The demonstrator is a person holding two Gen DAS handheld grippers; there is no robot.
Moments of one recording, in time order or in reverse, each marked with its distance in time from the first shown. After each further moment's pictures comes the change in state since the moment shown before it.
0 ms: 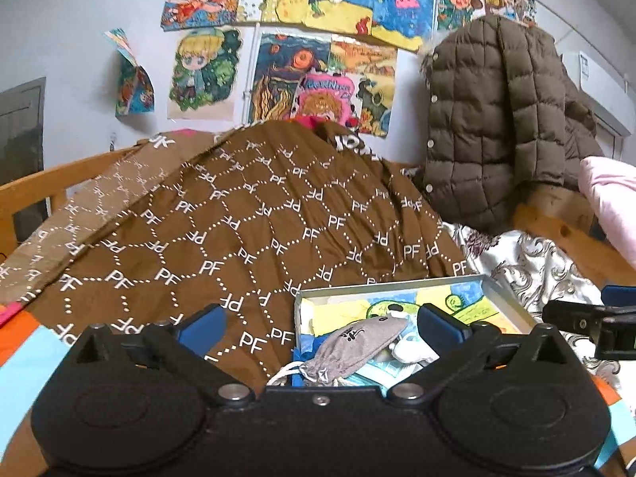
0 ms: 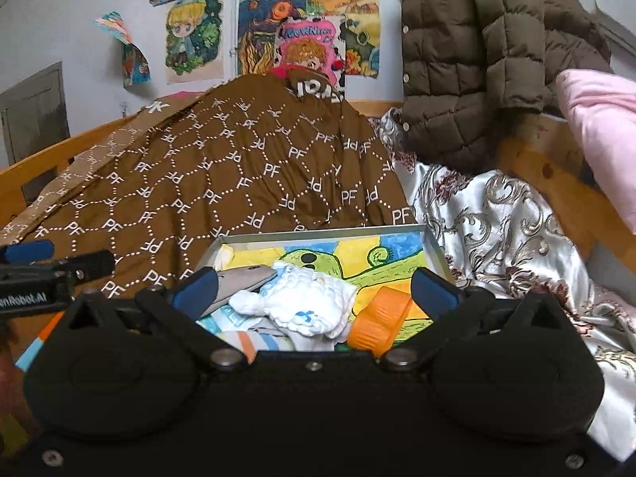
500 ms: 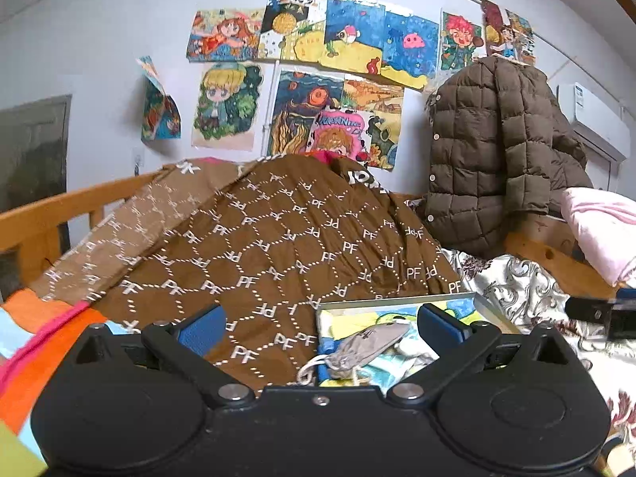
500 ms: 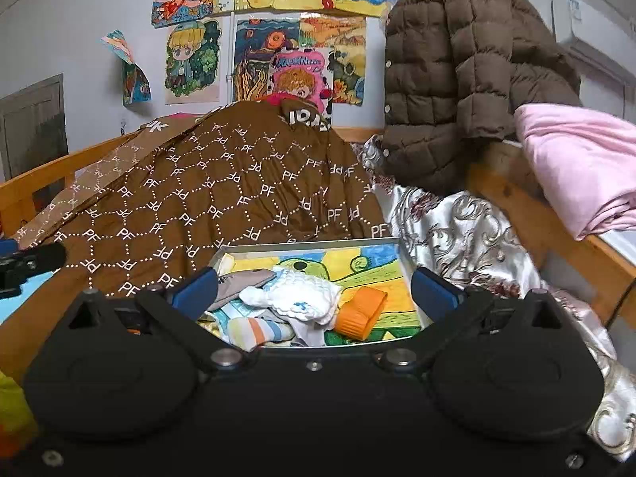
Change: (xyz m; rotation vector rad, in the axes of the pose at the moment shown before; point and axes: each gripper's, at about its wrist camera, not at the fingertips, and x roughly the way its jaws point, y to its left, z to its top) left arm -0.104 0.027 -0.011 -0.006 -0.085 0.017; right arm -0.134 0.012 -0.009 -0.001 -0.074 -0.062
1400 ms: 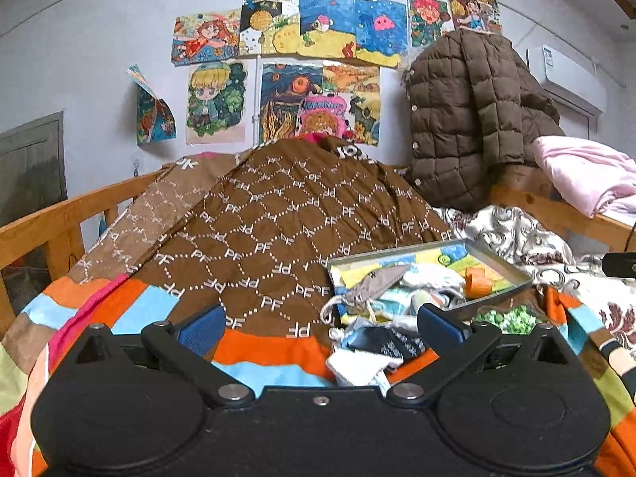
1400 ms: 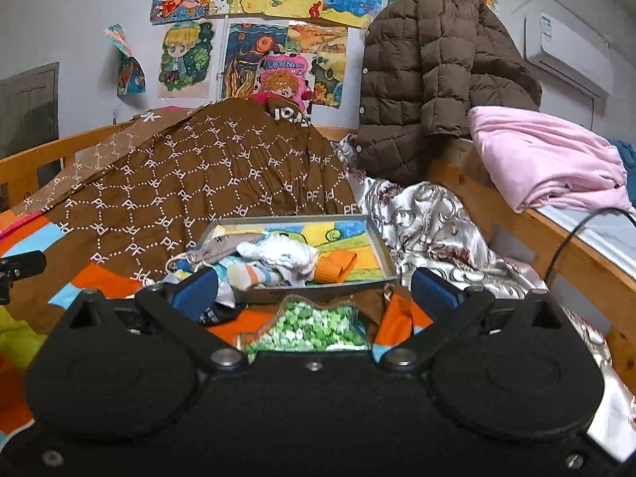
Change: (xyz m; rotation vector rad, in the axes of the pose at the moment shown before) left arm -0.075 0.021 -0.052 0.109 0.049 -0.022; right arm -0.144 0.026 -0.065 -0.020 0.008 -0.082
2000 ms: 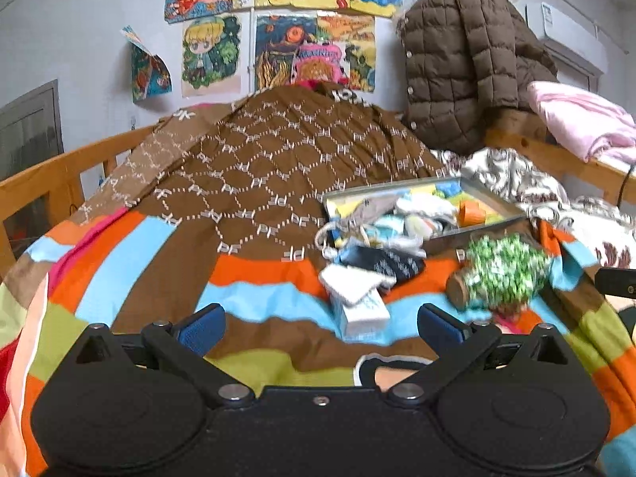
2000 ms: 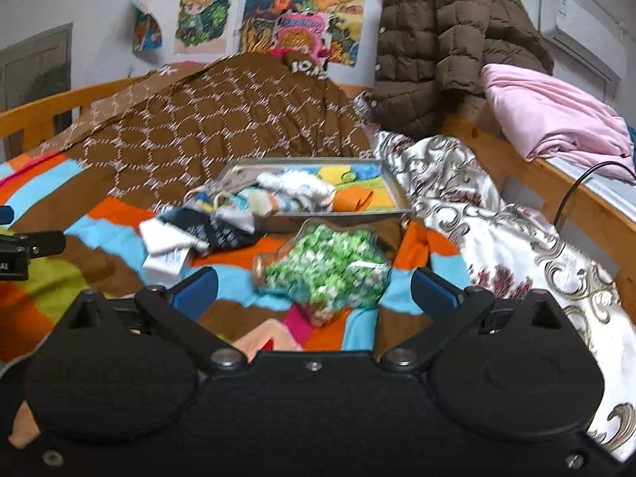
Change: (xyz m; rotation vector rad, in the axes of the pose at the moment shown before) left arm -0.012 -0.010 -0.048 0.021 0.151 0.001; right arm -0.034 0.035 -0.078 -0.050 0.116 0.036
